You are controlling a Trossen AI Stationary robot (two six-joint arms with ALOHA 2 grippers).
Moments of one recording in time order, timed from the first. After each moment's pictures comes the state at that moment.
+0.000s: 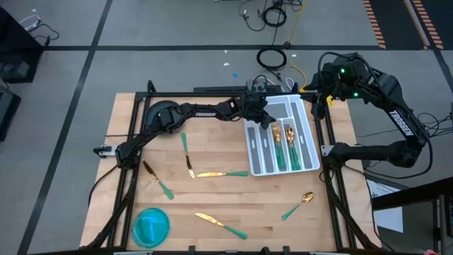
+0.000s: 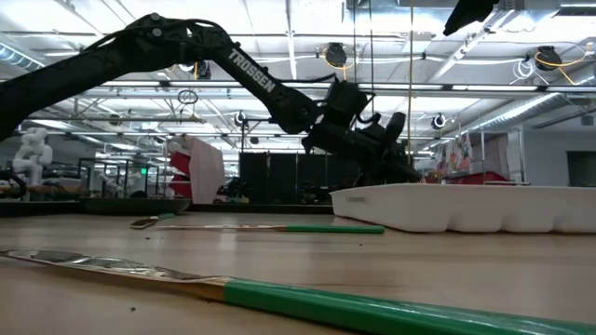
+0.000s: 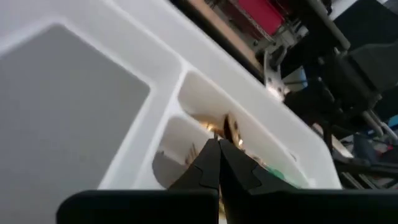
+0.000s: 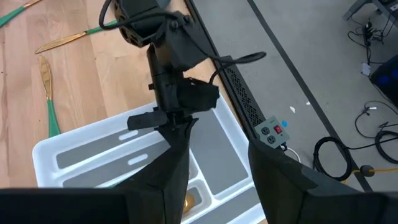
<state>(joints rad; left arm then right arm) 0.37 2.50 1.94 0.15 0.42 -0.54 -0.71 1.05 1.55 -1.22 -0.13 -0.35</state>
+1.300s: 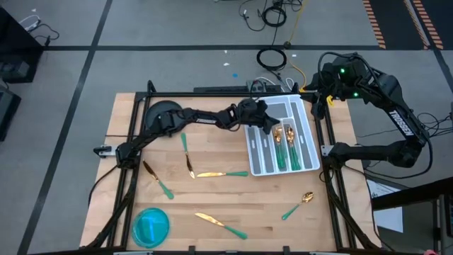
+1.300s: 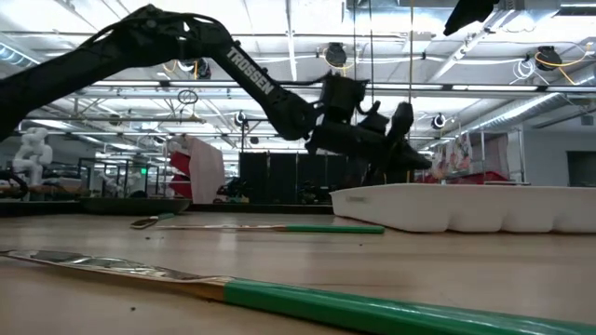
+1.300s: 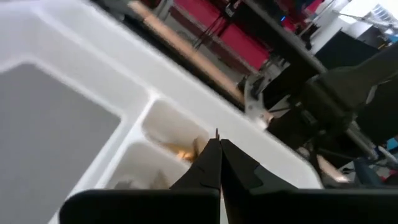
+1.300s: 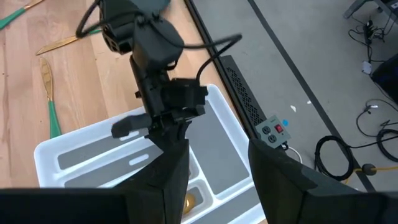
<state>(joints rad) 0.32 2.49 1.82 0.44 0.31 -0.57 -0.71 1.05 1.55 -1.22 -0.13 -0.34</state>
